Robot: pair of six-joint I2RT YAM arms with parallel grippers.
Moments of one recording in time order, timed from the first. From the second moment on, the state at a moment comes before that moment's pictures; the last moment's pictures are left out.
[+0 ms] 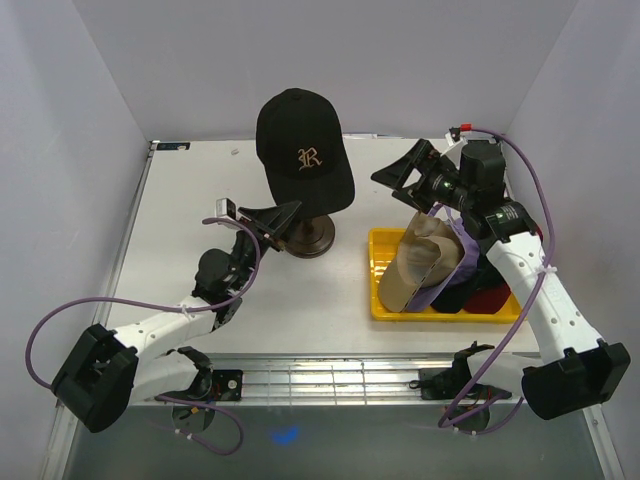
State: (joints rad) left arm -0.63 1.10 0.42 1.07 -0.02 -1.66; right arm 0.31 1.18 1.23 -0.39 -0.43 0.85
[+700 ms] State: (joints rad) left arm -0.53 1.07 0.43 0.89 0.15 -1.64; right arm 0.35 1.23 1.24 -0.37 -0.39 0.83
